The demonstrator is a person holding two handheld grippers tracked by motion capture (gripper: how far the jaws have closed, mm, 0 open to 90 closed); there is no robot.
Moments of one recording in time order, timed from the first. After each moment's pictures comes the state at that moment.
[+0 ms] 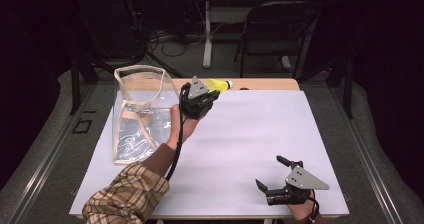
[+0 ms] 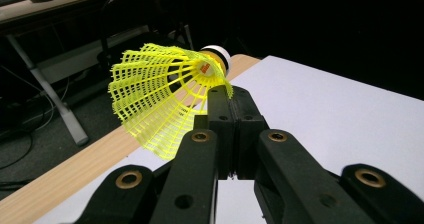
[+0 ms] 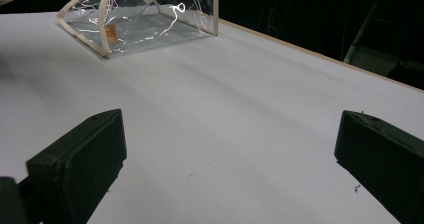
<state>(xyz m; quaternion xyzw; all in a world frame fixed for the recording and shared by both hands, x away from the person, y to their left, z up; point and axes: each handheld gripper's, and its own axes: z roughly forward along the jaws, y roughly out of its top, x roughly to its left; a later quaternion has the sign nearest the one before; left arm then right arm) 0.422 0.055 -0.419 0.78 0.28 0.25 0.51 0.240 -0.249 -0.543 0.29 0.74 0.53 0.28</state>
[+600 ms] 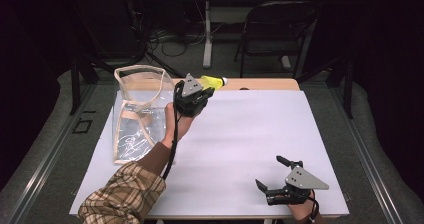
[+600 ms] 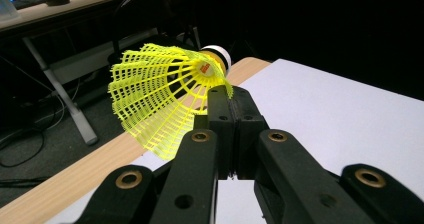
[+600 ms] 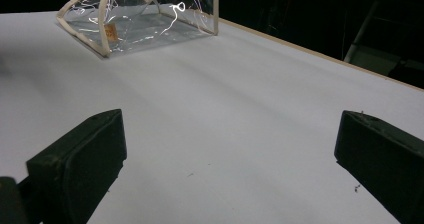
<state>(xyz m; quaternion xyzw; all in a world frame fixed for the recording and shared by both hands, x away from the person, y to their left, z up) 0.424 0.068 -0.413 0.77 0.28 0.26 0.51 0.241 -0.249 -0.543 0.29 0.74 0.53 0.28</state>
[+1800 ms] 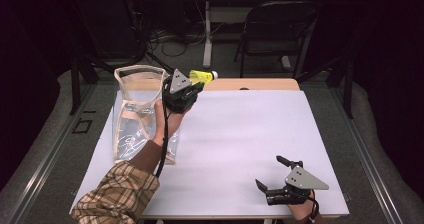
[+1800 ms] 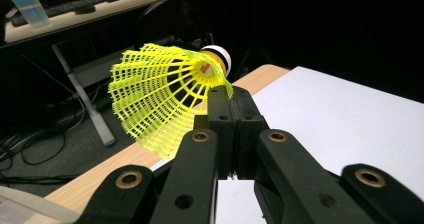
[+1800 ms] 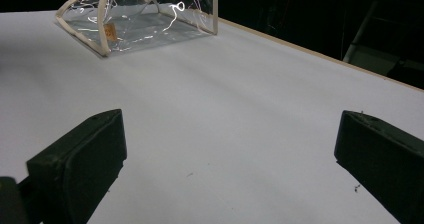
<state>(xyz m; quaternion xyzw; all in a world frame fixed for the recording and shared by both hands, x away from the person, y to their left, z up) 0.423 0.093 -0.401 0.76 0.30 0.28 0.51 0.241 -0.248 -0.543 0.29 0.74 0.53 0.29</state>
